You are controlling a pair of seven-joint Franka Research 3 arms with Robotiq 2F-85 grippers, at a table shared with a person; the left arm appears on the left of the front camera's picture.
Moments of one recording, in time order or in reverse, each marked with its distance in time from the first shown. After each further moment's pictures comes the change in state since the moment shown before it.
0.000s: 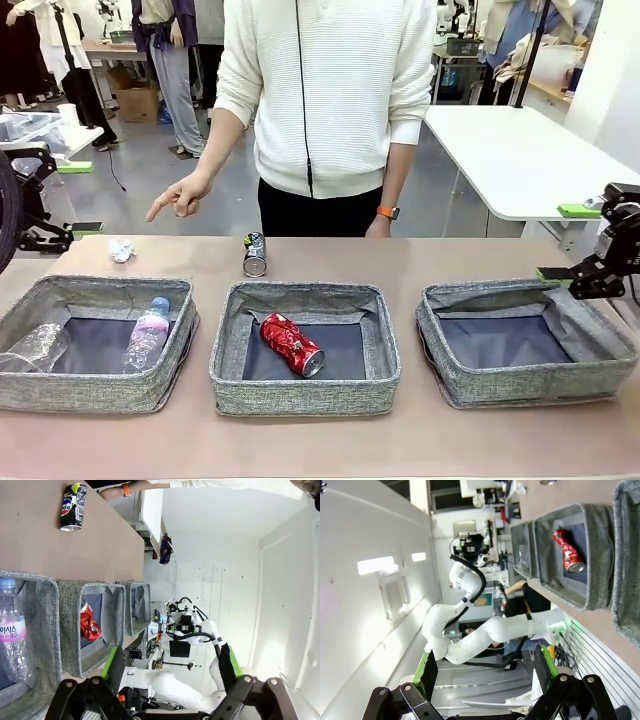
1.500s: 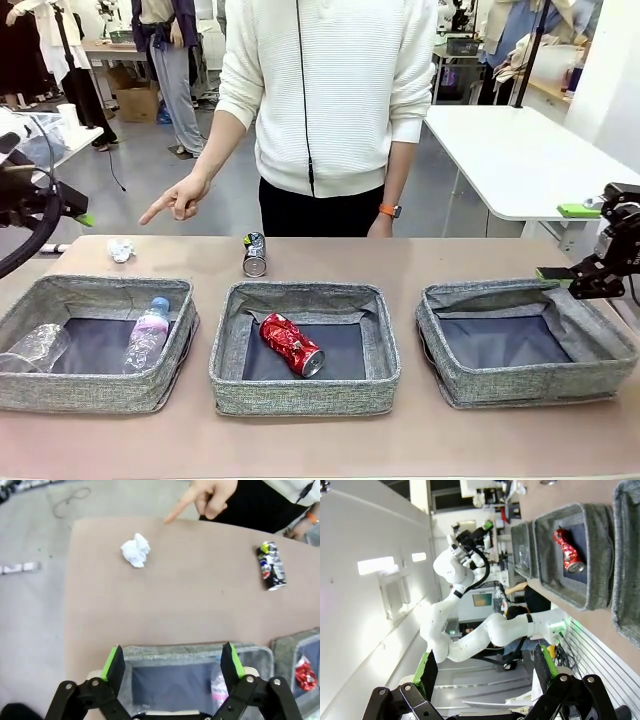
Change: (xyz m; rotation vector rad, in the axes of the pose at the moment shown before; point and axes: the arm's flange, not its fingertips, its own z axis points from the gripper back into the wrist) left arm 0.048 -0.018 -0.017 1.082 -0.168 -0.608; right arm 0.000 0.000 0.000 0.001 0.000 0.000
